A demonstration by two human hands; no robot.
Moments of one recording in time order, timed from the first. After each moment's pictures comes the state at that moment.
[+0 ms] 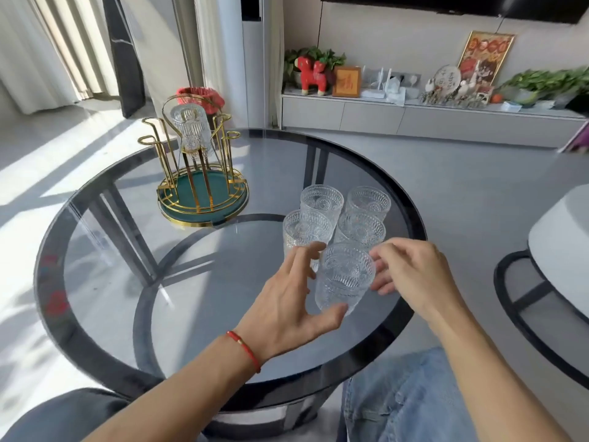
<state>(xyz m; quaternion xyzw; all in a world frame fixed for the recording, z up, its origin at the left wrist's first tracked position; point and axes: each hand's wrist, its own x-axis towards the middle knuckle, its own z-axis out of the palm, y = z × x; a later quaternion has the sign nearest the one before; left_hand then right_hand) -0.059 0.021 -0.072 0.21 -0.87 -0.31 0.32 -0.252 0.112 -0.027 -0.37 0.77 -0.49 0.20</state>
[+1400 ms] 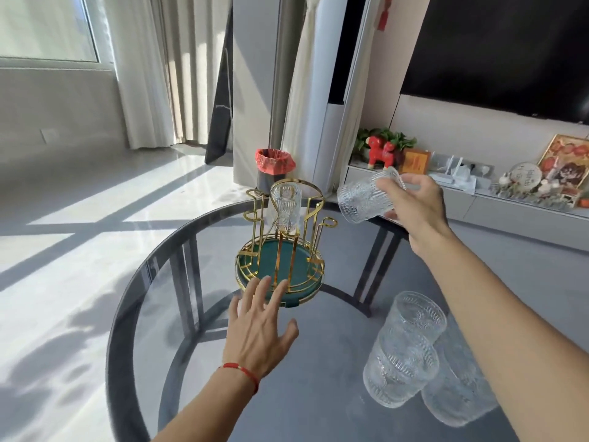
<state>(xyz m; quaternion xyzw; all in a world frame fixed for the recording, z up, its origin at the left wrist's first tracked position) 0.008 -0.155 -0.122 0.54 -0.81 -0.06 0.22 -0.241 -0.171 0.084 -0.39 0.69 -0.58 0.18</state>
